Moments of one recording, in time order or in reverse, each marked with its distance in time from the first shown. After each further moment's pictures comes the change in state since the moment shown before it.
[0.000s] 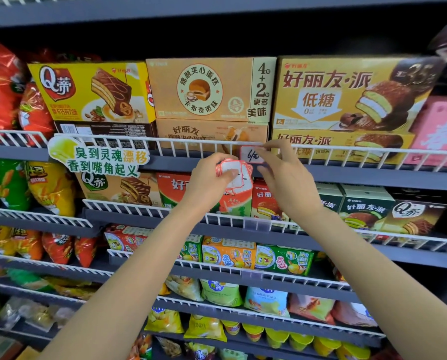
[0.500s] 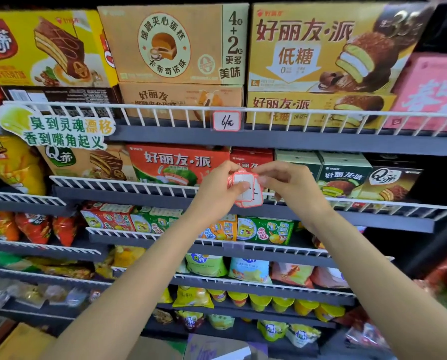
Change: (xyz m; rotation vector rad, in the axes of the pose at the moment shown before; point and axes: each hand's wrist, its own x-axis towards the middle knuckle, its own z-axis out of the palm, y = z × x) left_hand -0.036 -0.015 0.069 0.036 -0.175 0.013; right_hand -0.065 0.033 -0.013 0.915 -0.233 0.453
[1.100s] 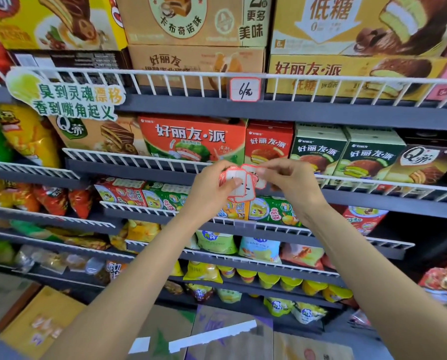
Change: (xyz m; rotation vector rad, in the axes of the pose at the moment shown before) left_hand -0.025 -0.042 -0.006 0.082 0.027 -0.069; right_hand -0.001 0.033 0.034 0.141 0.044 0.157
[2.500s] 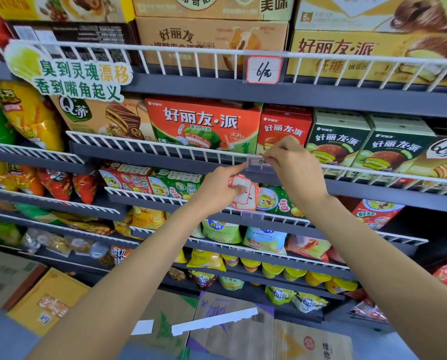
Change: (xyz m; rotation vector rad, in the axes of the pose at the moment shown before) left_hand 0.011 -0.040 0.010 0.089 -0.251 -0.111; right_hand 0.032 0.035 0.014 -1.077 0.130 -0.587
